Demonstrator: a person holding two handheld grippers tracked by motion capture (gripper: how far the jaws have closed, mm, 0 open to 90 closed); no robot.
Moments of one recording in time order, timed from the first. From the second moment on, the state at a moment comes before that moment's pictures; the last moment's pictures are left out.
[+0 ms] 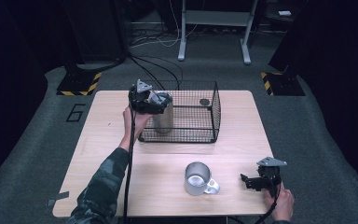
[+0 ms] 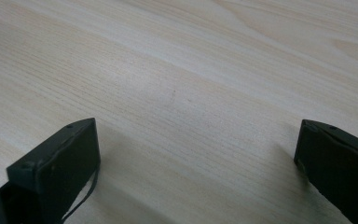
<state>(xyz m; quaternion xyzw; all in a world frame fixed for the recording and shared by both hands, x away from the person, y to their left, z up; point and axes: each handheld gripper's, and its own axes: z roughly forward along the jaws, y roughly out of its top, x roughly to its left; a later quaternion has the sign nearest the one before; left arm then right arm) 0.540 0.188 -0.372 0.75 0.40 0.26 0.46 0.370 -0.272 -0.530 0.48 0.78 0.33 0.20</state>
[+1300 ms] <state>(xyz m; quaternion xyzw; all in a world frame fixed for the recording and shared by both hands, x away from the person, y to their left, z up) 0.421 0.287 -0.423 0.75 0.41 0.28 0.43 0.370 -0.272 -0.530 0.48 0.78 0.33 0.20</state>
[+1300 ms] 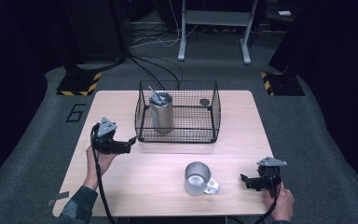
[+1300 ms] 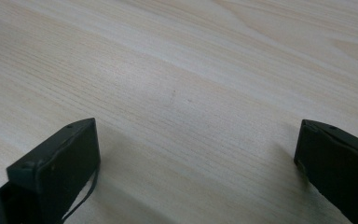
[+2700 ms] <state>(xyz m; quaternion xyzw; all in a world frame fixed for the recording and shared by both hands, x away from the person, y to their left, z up) 0.437 0.347 -0.530 0.79 0.48 0.21 0.33 0.367 -0.269 -0.530 0.50 0.77 0.32 0.21</state>
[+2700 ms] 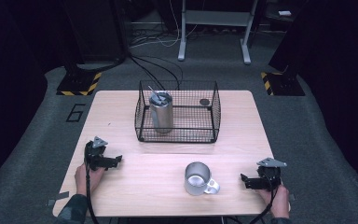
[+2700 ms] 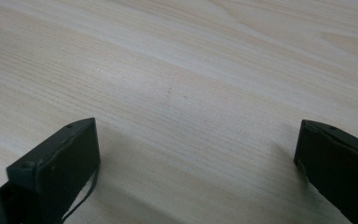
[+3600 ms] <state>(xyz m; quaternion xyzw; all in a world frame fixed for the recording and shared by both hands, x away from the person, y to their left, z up) 0.437 0.347 -0.531 0.78 0.48 0.21 0.33 0.328 -0.225 -0.462 0.42 0.78 0.44 0.16</state>
